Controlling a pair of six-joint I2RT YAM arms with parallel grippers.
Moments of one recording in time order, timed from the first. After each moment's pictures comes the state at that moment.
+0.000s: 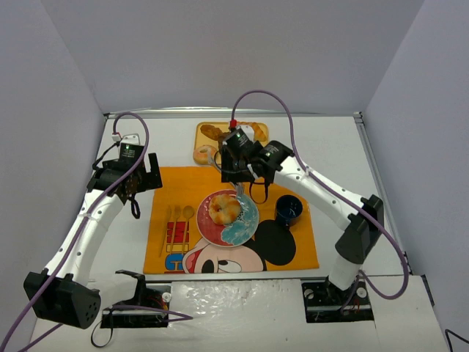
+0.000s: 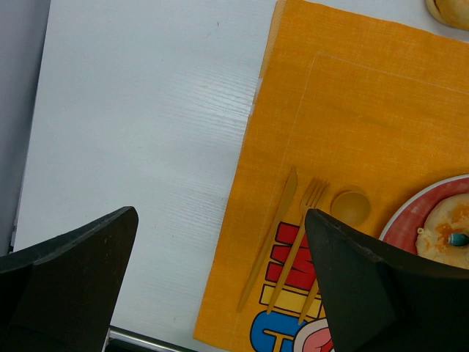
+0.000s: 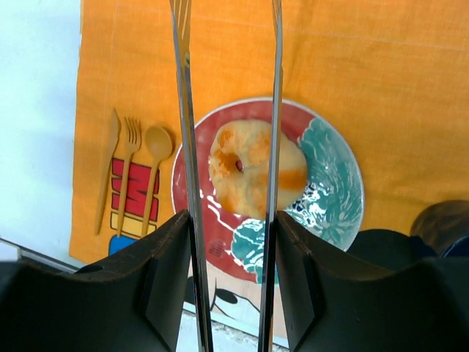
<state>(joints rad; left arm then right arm) -0.21 1.16 1.17 -0.90 -0.35 -0.33 0.84 1.70 1.64 -0.85 0.17 0.66</state>
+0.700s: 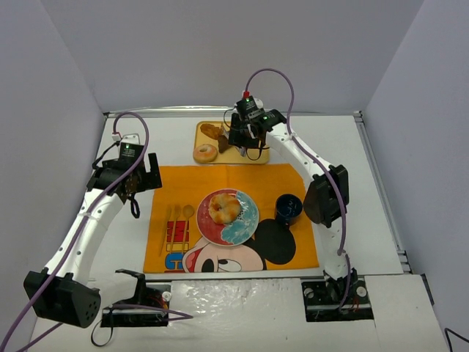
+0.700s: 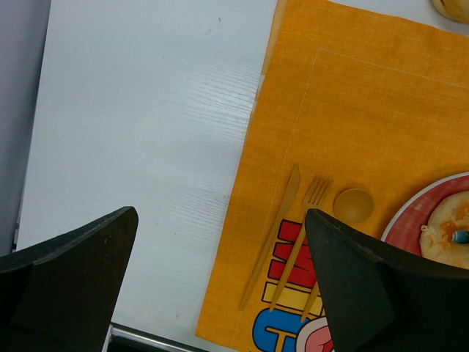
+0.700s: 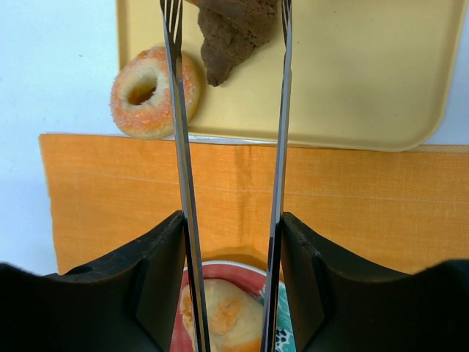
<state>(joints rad) -0.21 1.16 1.17 -0.91 -0.35 -0.33 0.56 2.14 2.09 -0.82 0.09 0.60</state>
